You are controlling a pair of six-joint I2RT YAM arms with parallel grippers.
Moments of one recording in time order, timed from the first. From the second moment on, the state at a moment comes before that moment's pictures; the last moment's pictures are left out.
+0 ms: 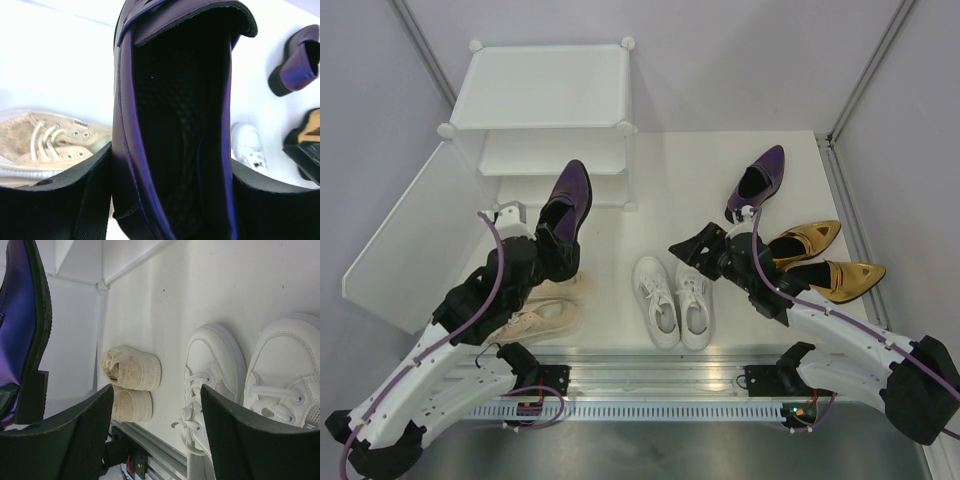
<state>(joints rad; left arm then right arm) -0.69 0.65 0.90 -0.74 -0.50 -0.69 0.68 1.02 0.55 0.09 0.01 1.09</state>
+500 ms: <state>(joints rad) -0.46 0.96 1.03 -0.53 -0.45 -0.48 0.61 1.05 0.55 0.09 -0.05 1.01</state>
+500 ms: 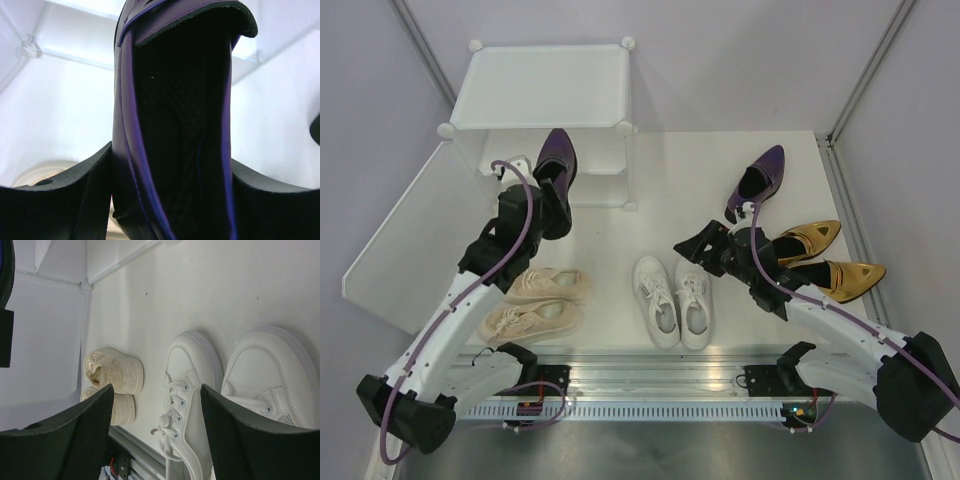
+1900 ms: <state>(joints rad) 0.14 1.40 1.15 -0.19 0.01 -0.11 0.51 0.98 0.62 0.09 -0.13 0.53</state>
